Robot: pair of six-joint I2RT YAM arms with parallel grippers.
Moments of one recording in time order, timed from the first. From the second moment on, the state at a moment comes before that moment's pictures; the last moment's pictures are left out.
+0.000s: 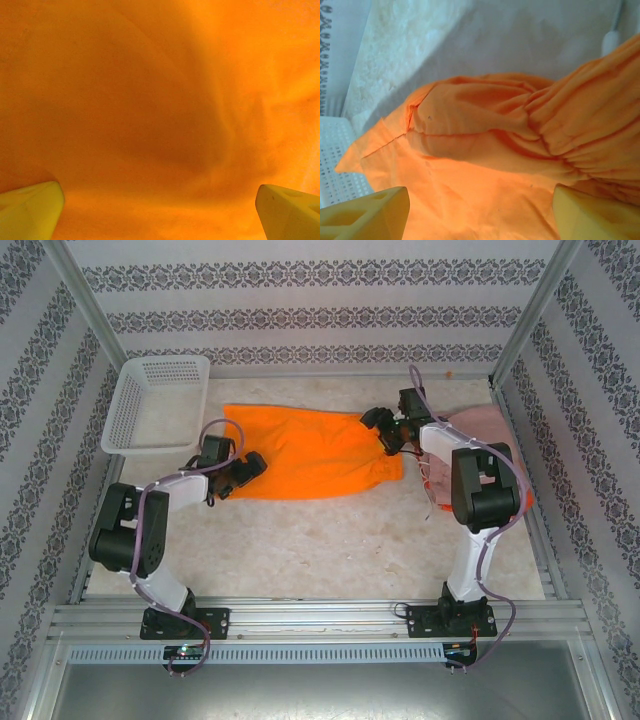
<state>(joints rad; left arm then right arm) -0.16 1.64 0.80 -0.06 0.17 -0.76 0.14 1.99 1.35 -0.22 -0.44 0.96</state>
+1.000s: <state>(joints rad) -0.25 1.42 0.79 -0.07 0.18 -0.65 0.16 1.91 1.35 -0.68 -0.10 0.40</state>
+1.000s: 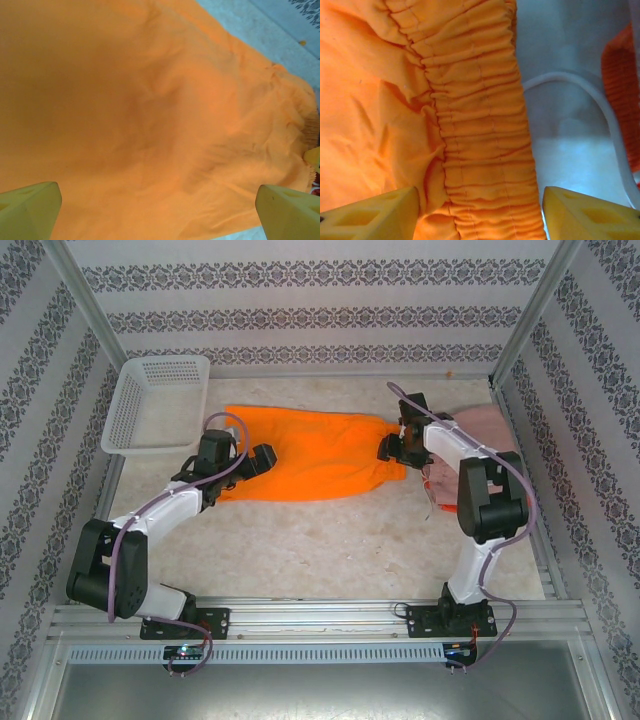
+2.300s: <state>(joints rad) -0.19 1.22 0.71 -0.03 0.19 -0.63 0.19 1.78 1.51 -0.83 -0.05 0.35</state>
